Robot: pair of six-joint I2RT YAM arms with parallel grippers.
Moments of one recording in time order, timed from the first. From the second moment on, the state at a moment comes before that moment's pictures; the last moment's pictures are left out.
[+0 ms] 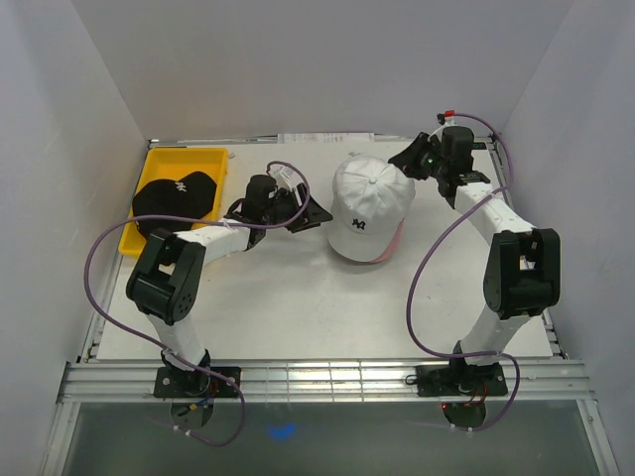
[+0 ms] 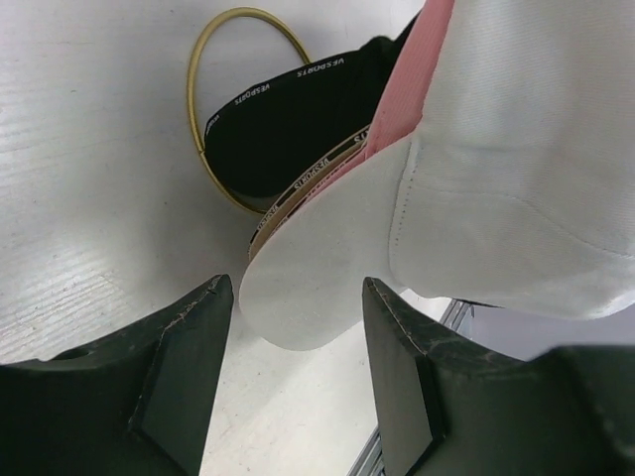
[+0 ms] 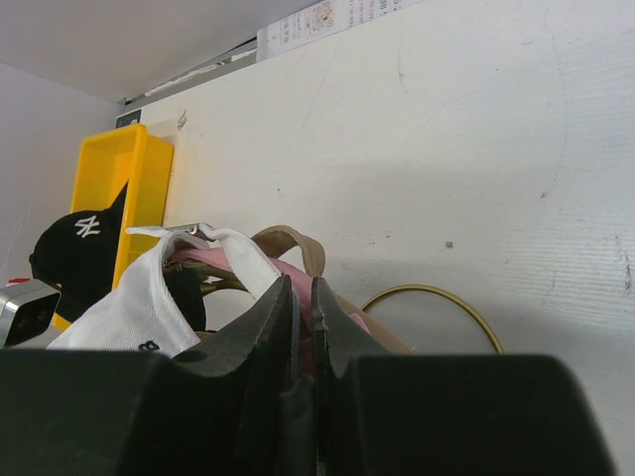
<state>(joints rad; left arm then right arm) -0.44 1.76 1.02 0.27 0.52 -0.81 0.14 1.73 1.30 0.02 -0.39 0.60</state>
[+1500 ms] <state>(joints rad) -0.51 1.84 0.89 0.55 0.61 -0.84 0.14 1.74 1.29 0.05 -0.41 0.60</state>
